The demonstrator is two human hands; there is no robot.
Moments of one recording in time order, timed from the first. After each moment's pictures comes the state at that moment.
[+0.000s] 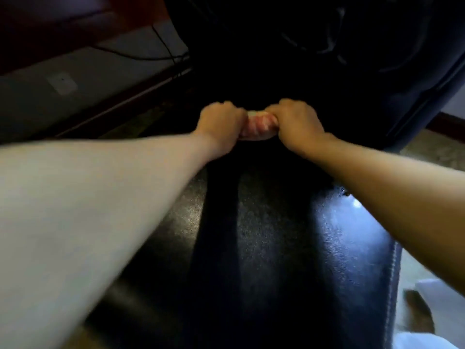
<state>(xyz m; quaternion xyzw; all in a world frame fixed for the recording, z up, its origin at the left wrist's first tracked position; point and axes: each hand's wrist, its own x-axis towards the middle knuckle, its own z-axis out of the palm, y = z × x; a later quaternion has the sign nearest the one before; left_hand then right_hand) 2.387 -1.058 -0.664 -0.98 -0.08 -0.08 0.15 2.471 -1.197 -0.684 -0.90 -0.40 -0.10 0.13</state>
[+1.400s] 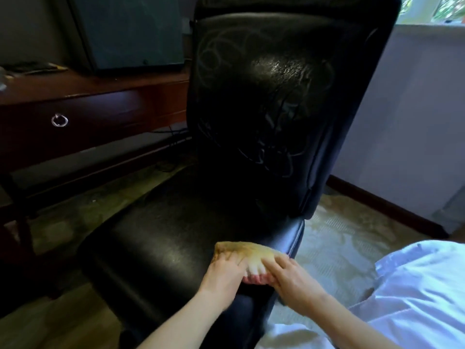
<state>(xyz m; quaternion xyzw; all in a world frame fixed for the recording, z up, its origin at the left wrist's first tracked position) 2.190 -1.245 -0.644 -1.00 -0.05 0.05 -0.02 2.284 -1.411 -0.664 -0.88 -0.47 -0.02 0.07</state>
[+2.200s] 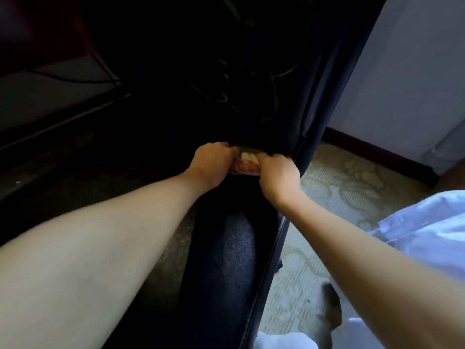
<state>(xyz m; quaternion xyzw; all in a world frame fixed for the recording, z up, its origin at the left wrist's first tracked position) 2.436 -1.185 -0.677 -0.99 0.01 -0.11 0.08 2.465 -1.334 -0.689 -0.97 -0.21 -0.12 0.08</state>
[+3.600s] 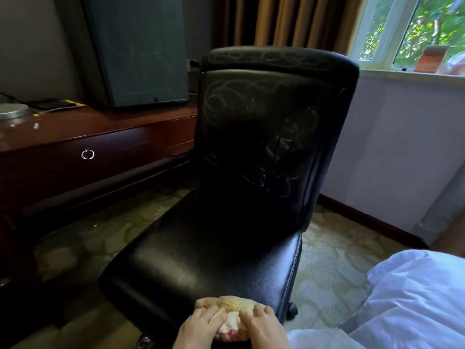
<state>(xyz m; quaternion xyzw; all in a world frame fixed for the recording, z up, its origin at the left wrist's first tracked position) 2.082 -1.178 -0.694 -0.97 -0.02 -0.20 -0.16 2.195 -1.343 -0.757 -0.94 -0.32 0.11 0.09</state>
